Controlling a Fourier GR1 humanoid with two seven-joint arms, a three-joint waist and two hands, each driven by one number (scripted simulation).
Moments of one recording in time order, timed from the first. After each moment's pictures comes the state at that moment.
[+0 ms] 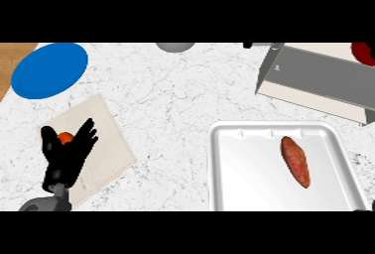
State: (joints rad) left arm -0.04 0.19 0.06 -1.35 0.13 0.02 0.29; right arm -0.88 -0.27 -0.32 -1.92 0.78 0.52 0.90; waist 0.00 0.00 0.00
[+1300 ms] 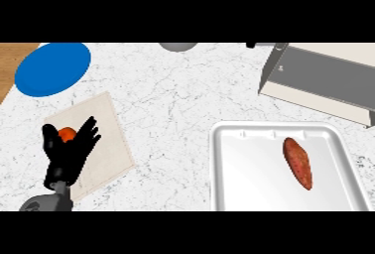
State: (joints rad) left arm -0.06 0.18 0.07 -1.35 0.12 -0.01 0.29; right arm -1.07 -0.62 -0.37 -1.03 0.78 0.26 0.42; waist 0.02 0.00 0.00
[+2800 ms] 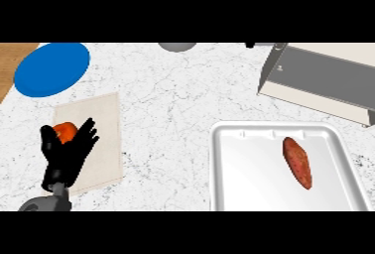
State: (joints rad) left arm -0.05 0.17 0.09 -1.35 0.11 -0.02 0.29; right arm -1.22 -0.67 -0.49 -0.64 0.67 -0.01 0.25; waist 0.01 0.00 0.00
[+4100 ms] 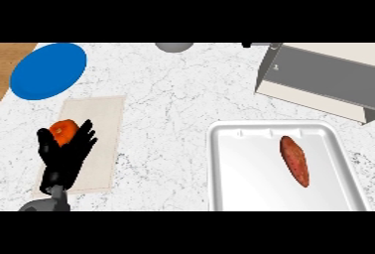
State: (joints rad) left arm -0.03 0.17 0.10 -1.36 0.11 -0.03 0.28; right arm -1.11 -1.01 -0.83 -0.63 0.37 -0.15 0.29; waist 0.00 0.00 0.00
